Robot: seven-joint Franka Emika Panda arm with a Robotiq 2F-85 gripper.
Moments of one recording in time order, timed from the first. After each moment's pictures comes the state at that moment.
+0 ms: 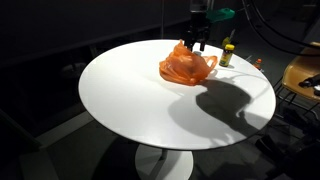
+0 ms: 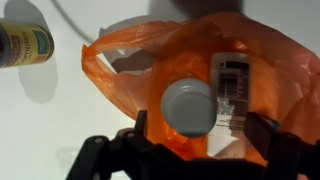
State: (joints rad) arm 0.10 0.76 0.00 -1.45 0.00 2.10 -0.02
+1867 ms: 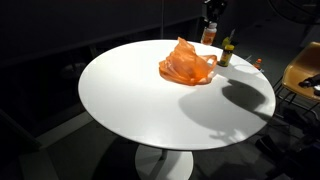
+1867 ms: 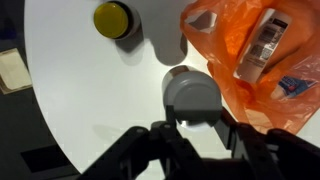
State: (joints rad) arm -0.04 0.67 -0.01 -1.36 0.00 2.04 -0.02
